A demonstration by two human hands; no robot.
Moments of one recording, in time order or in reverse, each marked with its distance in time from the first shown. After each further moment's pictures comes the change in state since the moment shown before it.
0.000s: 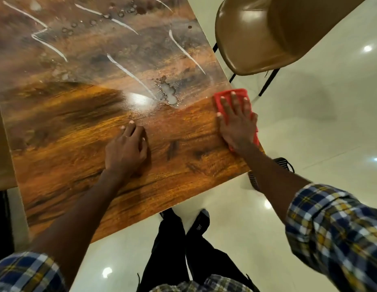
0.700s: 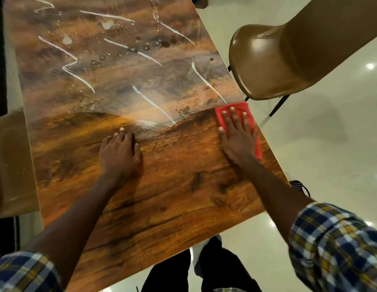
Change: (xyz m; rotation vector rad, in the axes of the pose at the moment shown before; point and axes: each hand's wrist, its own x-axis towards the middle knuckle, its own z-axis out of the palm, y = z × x) left_hand 0.072 -0.088 -0.025 0.064 0.083 -0.141; right_hand 0.056 -0.075 0.006 0.006 -0.036 -0.036
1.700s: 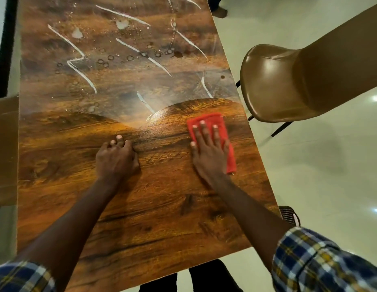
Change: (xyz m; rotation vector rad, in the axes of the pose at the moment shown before) left_hand 0.026 0.014 0.003 0.107 0.004 -0.022; right_hand 0.030 -0.071 0.019 0.000 -0.041 -0.184
